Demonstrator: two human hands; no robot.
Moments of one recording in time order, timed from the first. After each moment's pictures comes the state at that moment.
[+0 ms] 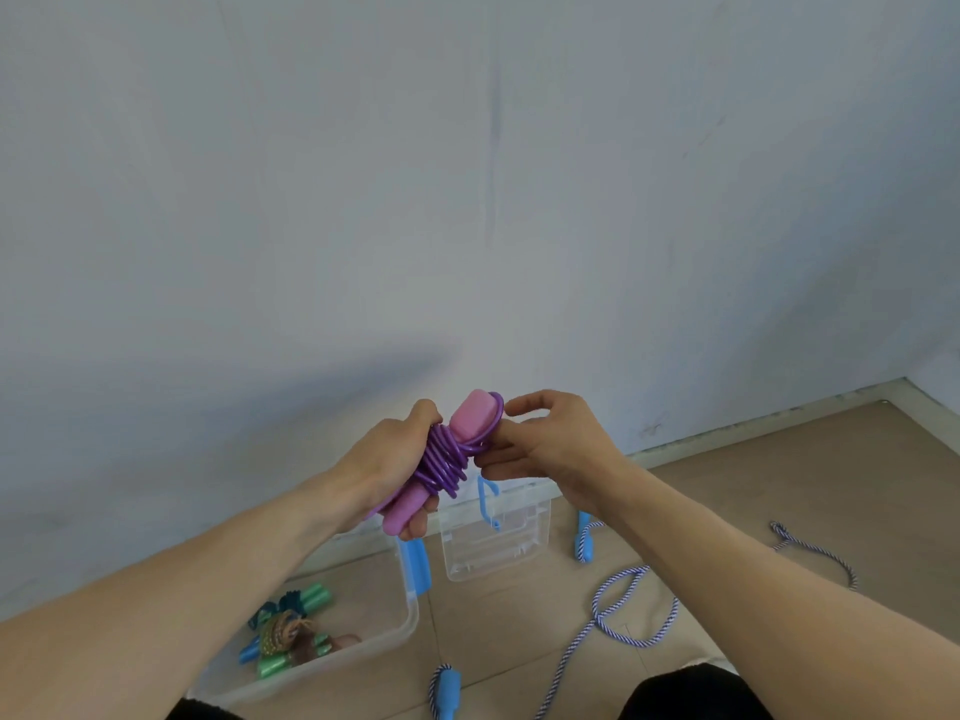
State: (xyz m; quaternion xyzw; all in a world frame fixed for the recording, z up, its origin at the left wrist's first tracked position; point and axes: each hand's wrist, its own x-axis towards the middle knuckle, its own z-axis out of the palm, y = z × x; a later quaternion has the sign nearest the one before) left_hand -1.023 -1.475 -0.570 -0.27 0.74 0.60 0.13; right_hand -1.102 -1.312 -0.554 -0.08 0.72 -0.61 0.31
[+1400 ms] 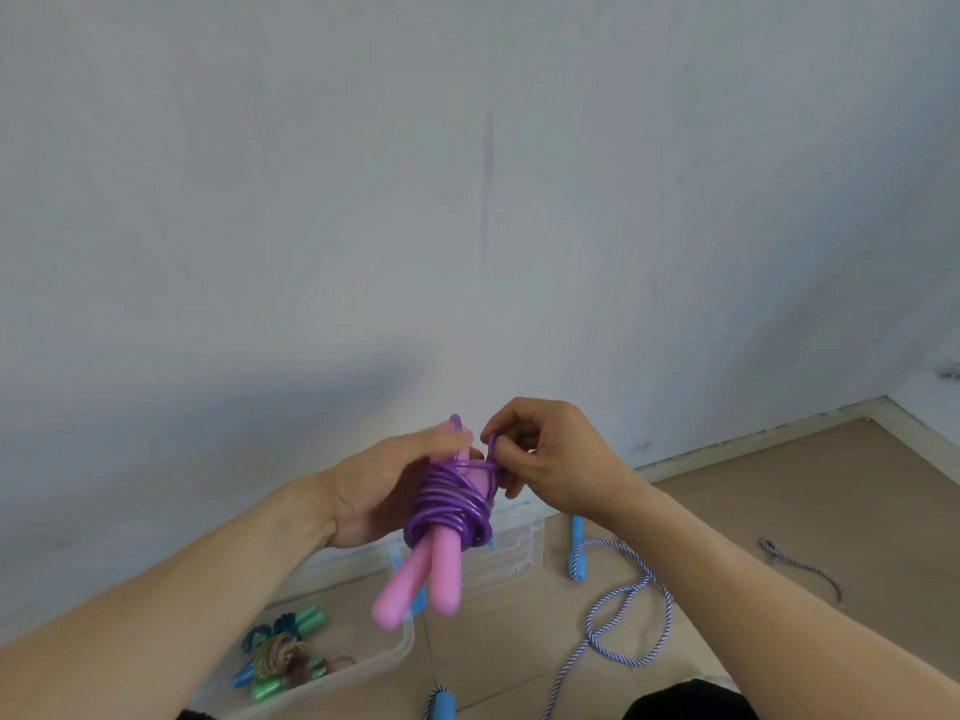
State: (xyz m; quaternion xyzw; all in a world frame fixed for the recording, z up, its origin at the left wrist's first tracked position) left_hand -1.009 -1.472 -0.540 -0.12 0.59 0.78 0.19; right_hand -1.097 -1.299 -0.535 -0.31 0.81 -0.46 0.15
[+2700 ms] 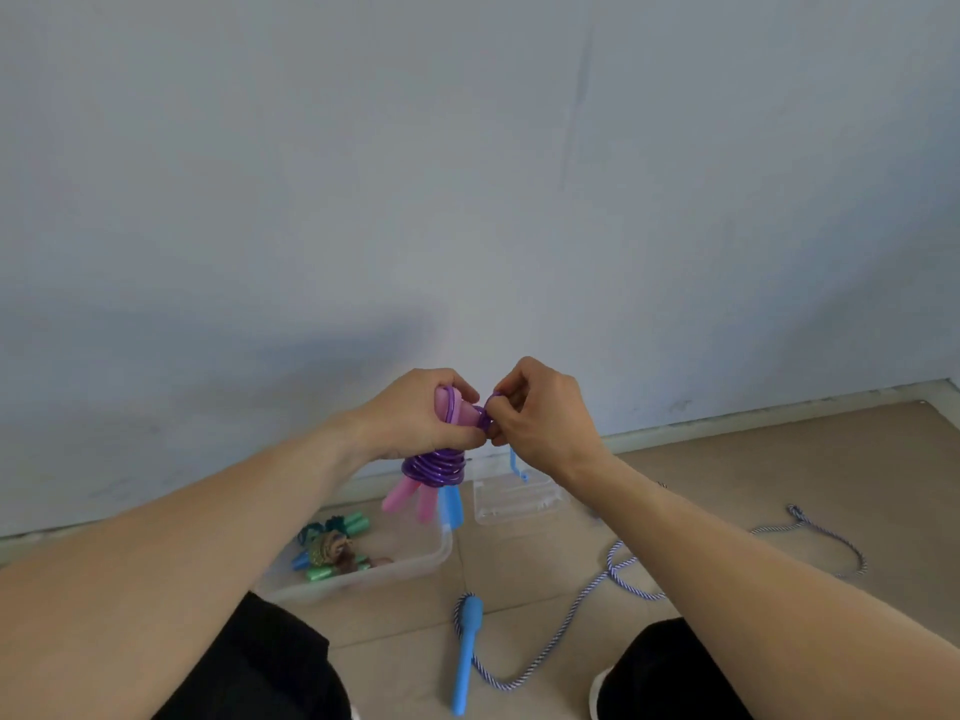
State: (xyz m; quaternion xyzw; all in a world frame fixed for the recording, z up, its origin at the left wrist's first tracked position) left_hand -0.987 -1.507 -0.573 -0.13 0.89 0.44 0.07; right_hand -1.058 -1.347 -0.574 -0.23 0.85 -0.45 0.14
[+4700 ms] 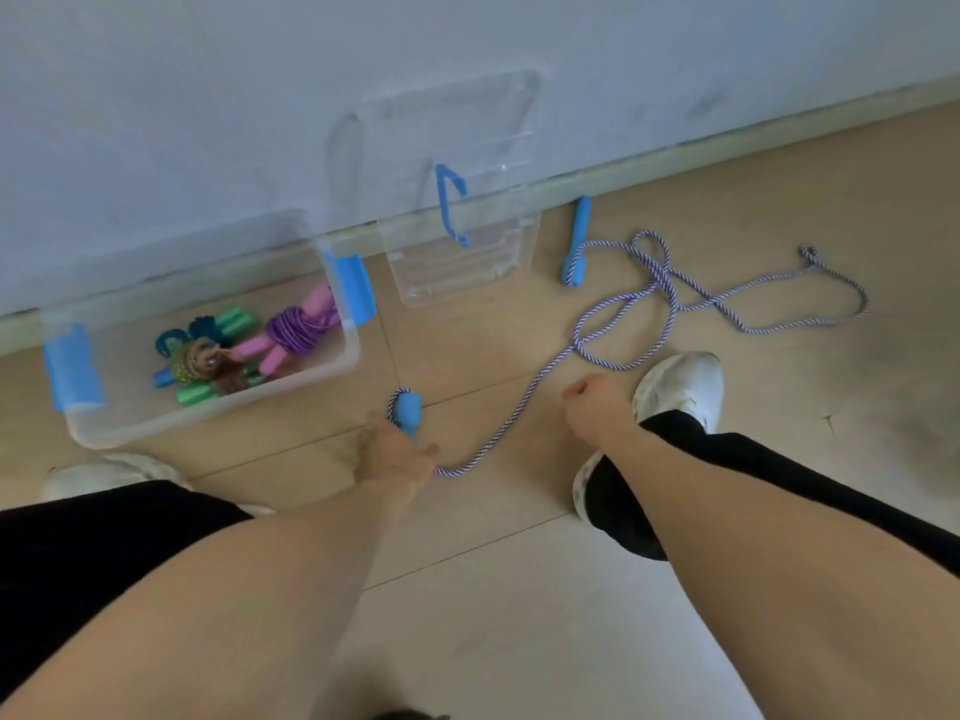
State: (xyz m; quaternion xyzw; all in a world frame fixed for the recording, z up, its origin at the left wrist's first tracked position) left_hand -0.921 -1.359 -0.931 -0.51 0.73 0.36 0.29; right_hand -1.067 -1.169 -0.892 0.09 0.90 -0.18 0.39
